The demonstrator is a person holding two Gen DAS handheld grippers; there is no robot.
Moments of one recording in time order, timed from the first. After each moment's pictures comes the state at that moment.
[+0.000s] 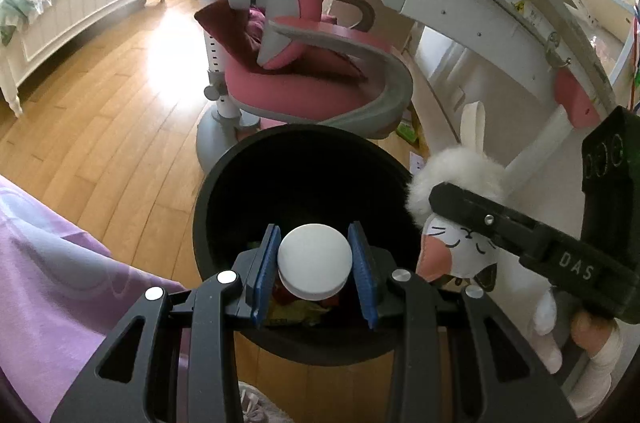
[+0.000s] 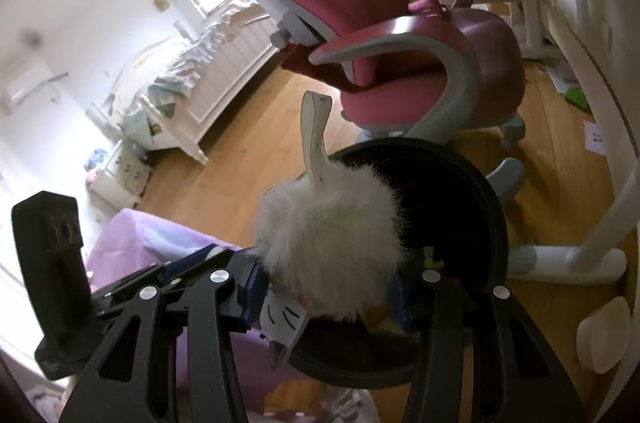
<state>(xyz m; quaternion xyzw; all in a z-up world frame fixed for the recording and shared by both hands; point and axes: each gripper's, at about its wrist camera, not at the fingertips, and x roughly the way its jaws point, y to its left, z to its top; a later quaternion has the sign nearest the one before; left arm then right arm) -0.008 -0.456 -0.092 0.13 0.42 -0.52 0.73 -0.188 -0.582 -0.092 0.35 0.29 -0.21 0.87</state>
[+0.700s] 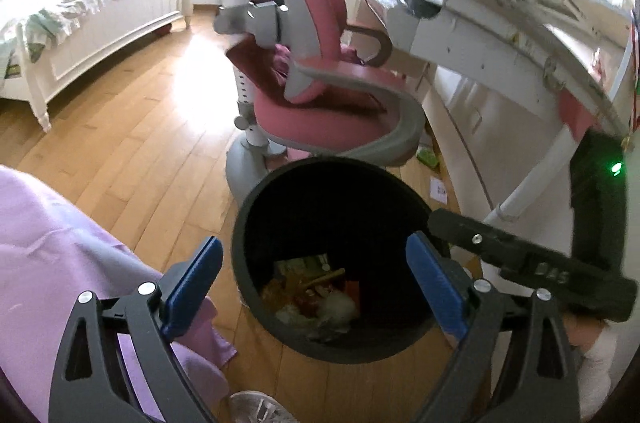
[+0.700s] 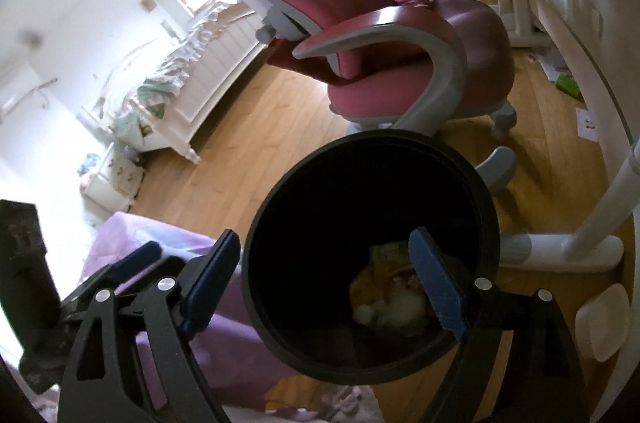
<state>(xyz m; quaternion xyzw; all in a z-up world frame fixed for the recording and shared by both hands) -0.017 -0.421 -0.051 0.11 0.38 -0.49 0.78 -0.186 -0.582 -0.094 0.36 0.30 -0.22 0.86</state>
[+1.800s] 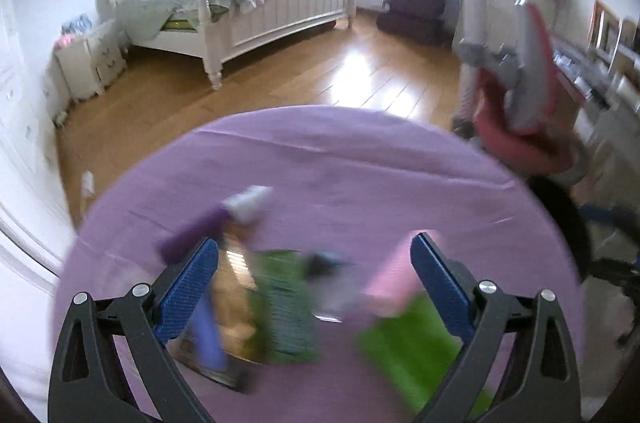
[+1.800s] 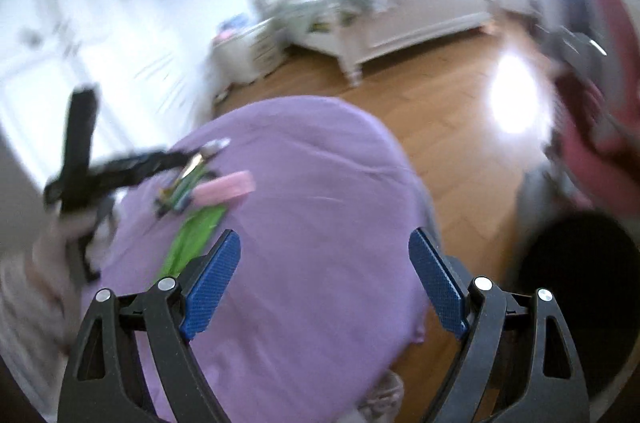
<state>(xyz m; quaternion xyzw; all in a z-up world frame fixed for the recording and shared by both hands) 0.161 -0.098 -0.014 0.12 0.39 -0.26 0.87 -0.027 -0.331 -0.014 0.09 0.36 0.10 0.92</state>
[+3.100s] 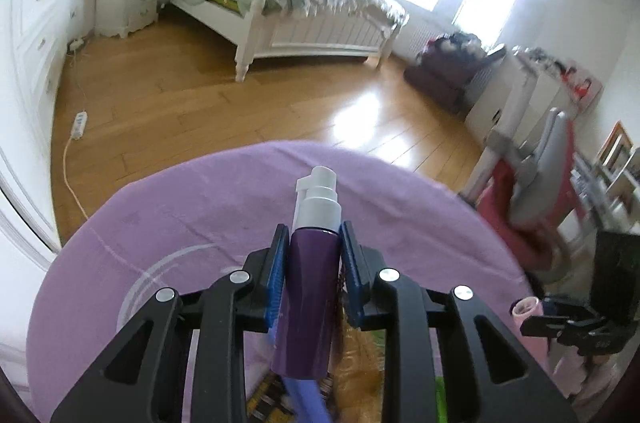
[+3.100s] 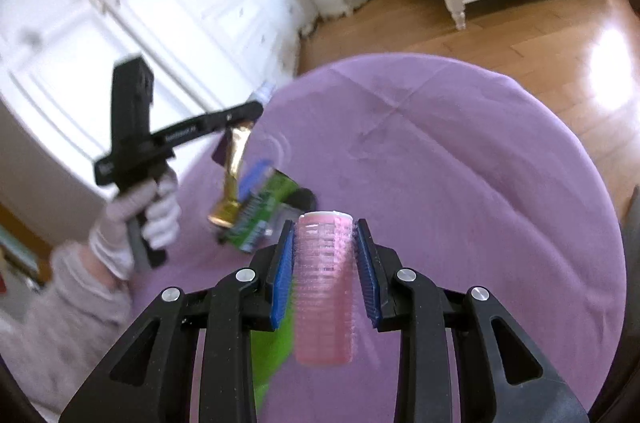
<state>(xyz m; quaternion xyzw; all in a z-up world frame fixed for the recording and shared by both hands) 0.219 -0.012 -0.005 -0.07 0.39 -0.25 0.88 0.092 -0.288 -0.013 0.18 0.43 0.25 0.85</state>
